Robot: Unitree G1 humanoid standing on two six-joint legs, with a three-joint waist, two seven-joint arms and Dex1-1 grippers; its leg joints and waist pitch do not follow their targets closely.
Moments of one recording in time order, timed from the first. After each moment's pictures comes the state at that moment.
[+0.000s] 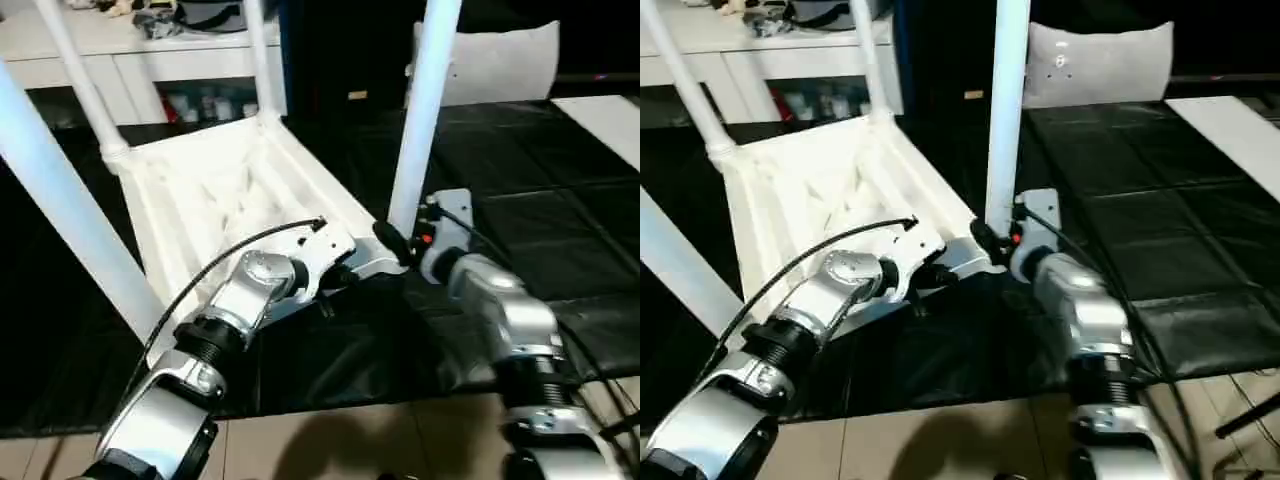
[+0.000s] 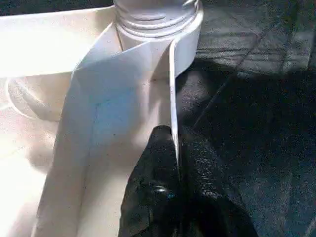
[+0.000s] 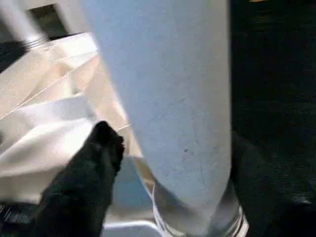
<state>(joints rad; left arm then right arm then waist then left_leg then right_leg) -0.72 0.14 -0.31 0.73 0.09 0.21 -0.78 -0.51 -0.16 -0.08 0.36 0.19 0.43 0.51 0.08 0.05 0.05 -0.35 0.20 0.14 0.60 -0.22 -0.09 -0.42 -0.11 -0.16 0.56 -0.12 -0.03</state>
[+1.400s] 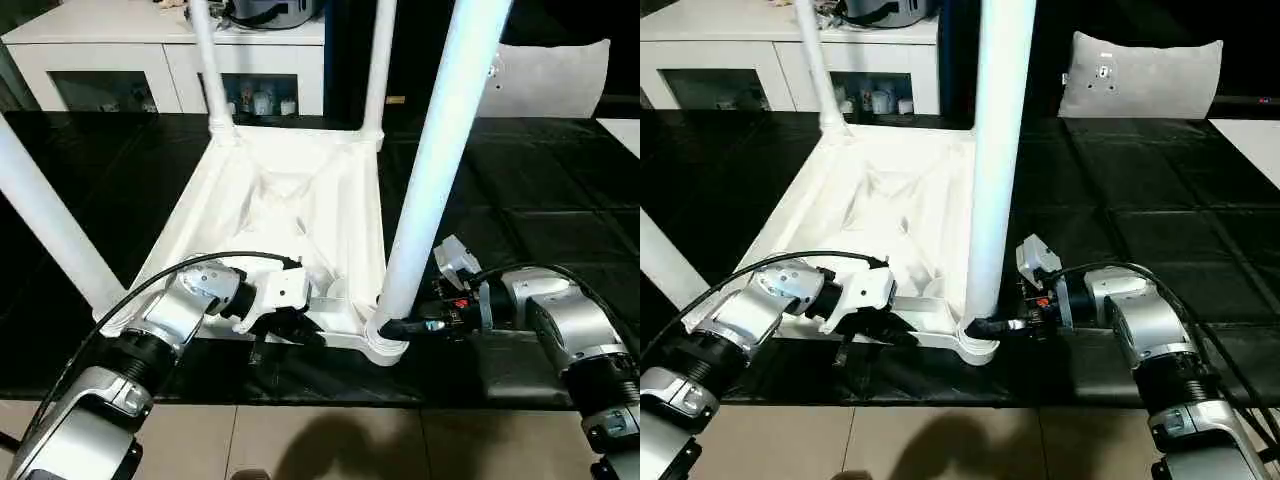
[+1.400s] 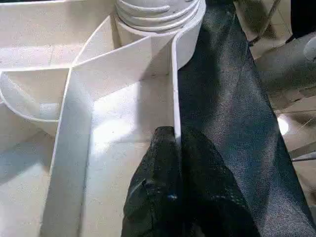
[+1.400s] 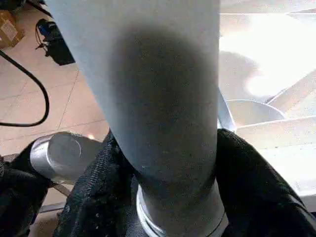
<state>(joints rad) -0.62 0.41 -0.41 0.59 0.03 -0.07 -1.37 -0.50 -0.49 0.18 0.45 0.25 0.23 1.49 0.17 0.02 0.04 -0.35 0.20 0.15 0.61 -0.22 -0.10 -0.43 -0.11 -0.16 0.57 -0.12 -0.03</state>
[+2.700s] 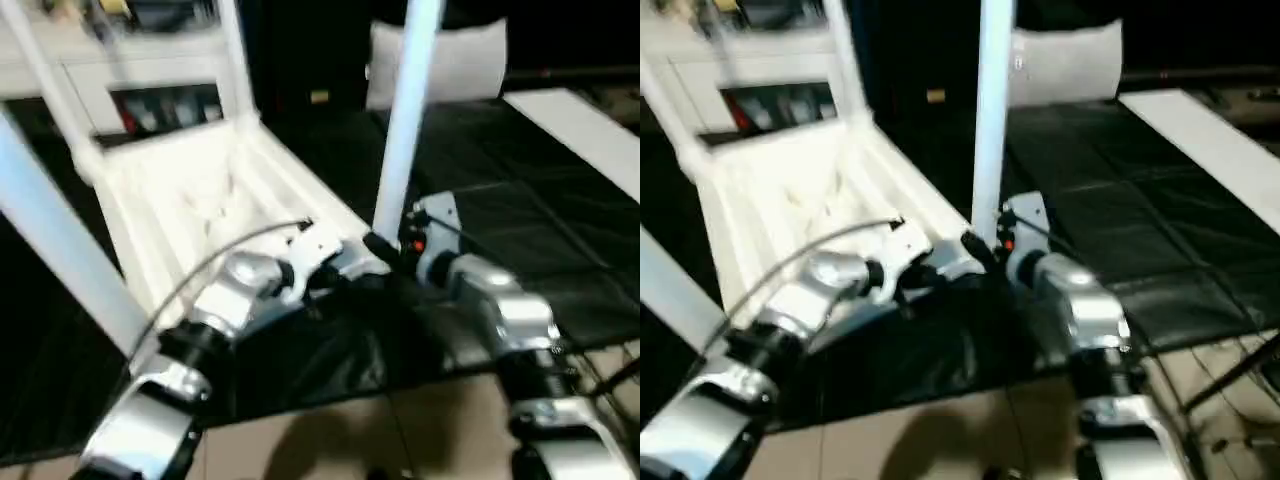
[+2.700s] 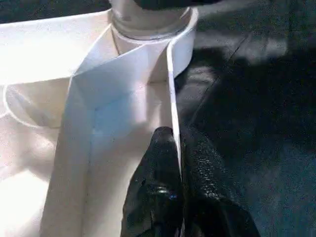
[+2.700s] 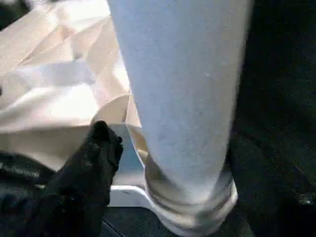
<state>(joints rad) -0.69 0.20 -0.31 0.65 0.10 0.22 -0.86 -0.54 -0.21 -0.02 0.41 0.15 0.44 0.61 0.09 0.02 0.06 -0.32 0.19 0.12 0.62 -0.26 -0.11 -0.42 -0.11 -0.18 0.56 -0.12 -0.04</state>
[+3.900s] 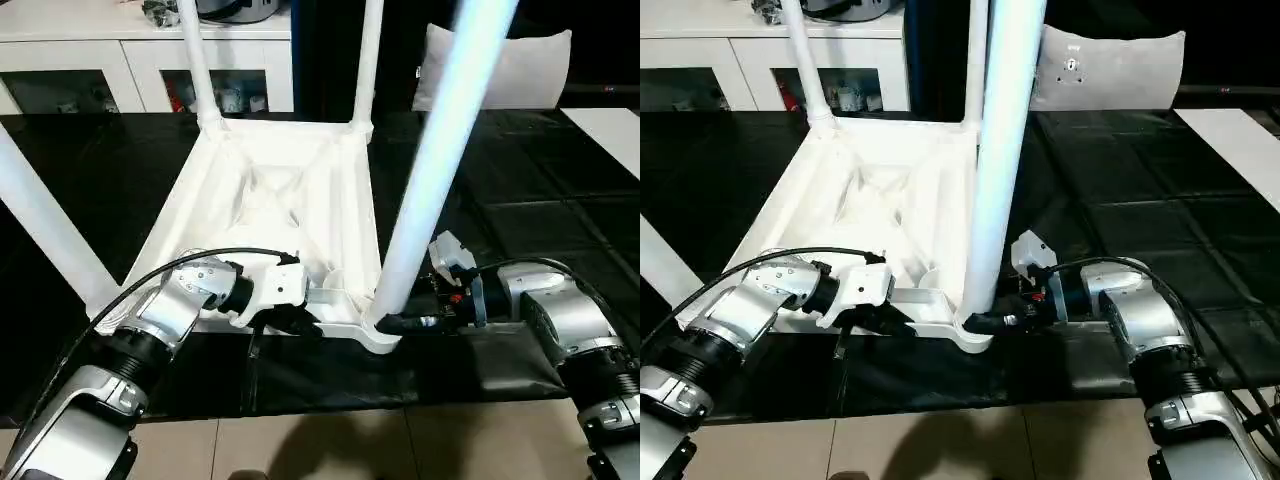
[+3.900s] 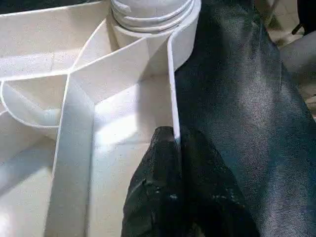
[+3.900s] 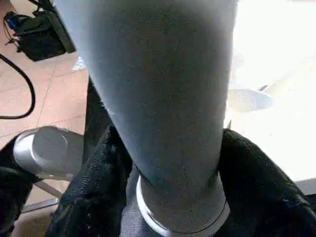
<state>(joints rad) -0.62 0.43 -0.41 0.56 0.06 -0.10 -1.34 -0.53 -0.49 0.19 0.48 0.23 0.20 1.46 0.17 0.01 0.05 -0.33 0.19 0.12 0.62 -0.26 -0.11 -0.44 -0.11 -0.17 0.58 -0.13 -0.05</state>
